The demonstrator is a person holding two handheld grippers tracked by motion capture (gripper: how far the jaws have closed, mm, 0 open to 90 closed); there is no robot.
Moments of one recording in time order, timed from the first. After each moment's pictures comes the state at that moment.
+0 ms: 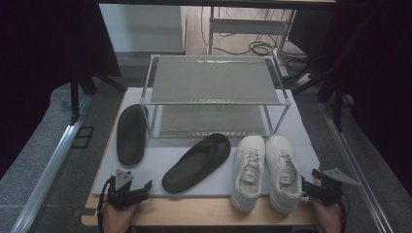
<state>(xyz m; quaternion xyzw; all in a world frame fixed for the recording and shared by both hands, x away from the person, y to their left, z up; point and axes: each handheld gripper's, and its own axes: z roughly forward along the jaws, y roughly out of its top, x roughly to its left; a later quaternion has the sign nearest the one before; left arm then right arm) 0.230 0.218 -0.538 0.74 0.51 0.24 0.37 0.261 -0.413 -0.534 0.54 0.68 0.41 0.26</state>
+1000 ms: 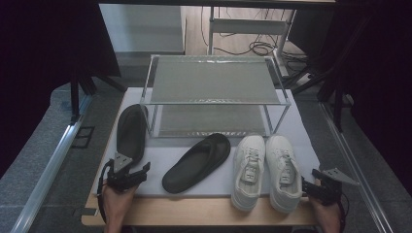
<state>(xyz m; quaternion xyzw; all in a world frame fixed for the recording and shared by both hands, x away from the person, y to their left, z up) 0.267 0.218 -0.503 0.72 0.51 0.26 0.38 0.261 -0.412 -0.534 0.55 0.68 0.40 0.27</state>
